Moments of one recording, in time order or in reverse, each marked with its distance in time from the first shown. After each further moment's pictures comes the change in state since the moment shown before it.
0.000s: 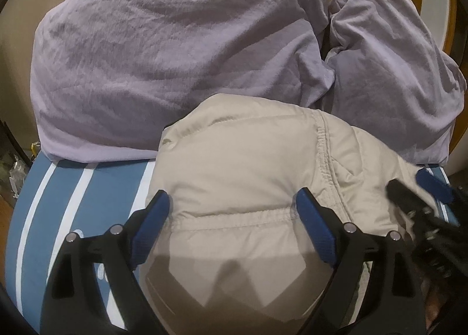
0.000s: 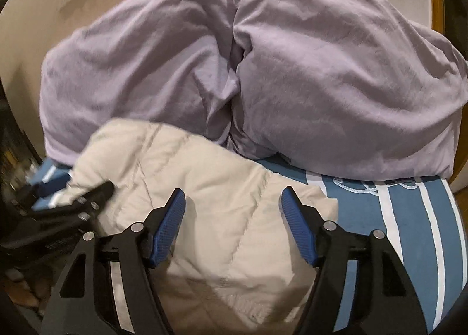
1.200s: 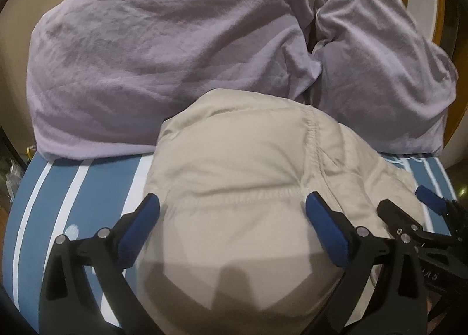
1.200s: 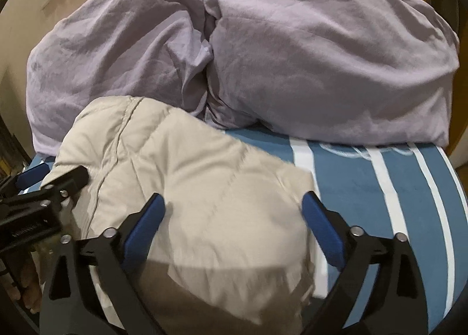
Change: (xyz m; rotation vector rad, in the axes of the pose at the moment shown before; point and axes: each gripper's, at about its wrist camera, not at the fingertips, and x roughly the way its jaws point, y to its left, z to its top) left arm -0.012 -0.001 -0.014 0.020 -0.012 -0.038; right arm -0.007 -0.025 -0.030 0.087 0.080 -0.027
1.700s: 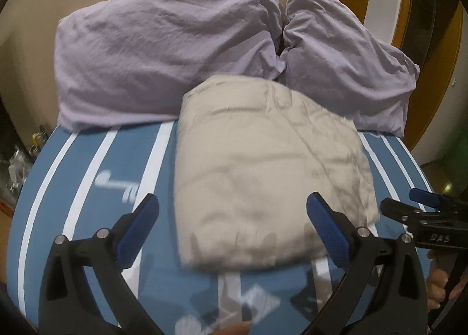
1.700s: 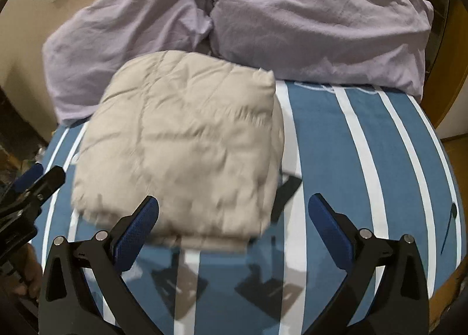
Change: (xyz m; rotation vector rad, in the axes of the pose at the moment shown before) left arm -0.127 0.018 -0.083 0.011 -0.024 -0.075; right arm -0.118 -0.007 -0.077 0.027 0.146 0.020
